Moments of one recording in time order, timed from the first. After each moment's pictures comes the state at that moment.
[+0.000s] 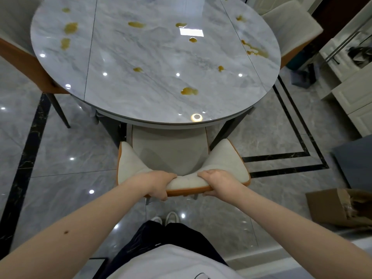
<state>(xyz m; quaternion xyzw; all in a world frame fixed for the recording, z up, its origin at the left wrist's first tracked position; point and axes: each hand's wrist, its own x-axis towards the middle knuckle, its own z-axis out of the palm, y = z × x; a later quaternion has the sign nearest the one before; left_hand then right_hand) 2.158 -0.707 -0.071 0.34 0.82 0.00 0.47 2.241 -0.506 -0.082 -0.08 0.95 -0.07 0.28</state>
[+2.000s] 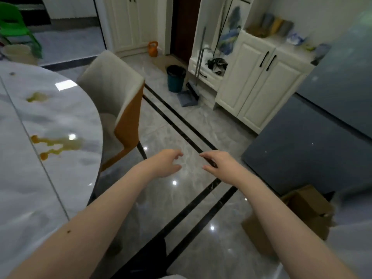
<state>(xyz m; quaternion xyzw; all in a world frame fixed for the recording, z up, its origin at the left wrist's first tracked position) 1.997 0.135 -0.008 0.52 0.77 0.14 0.34 2.168 0.253 -0.006 0.30 0.92 -0.22 0.06</state>
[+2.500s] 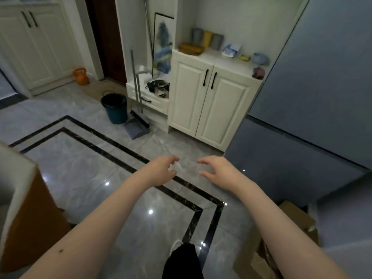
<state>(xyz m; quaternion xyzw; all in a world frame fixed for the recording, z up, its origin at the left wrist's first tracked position) 1.938 0.517 -0.002 0.65 0.68 0.12 0.32 2.141 0.573 0.015 0.45 0.87 -0.22 0.00</state>
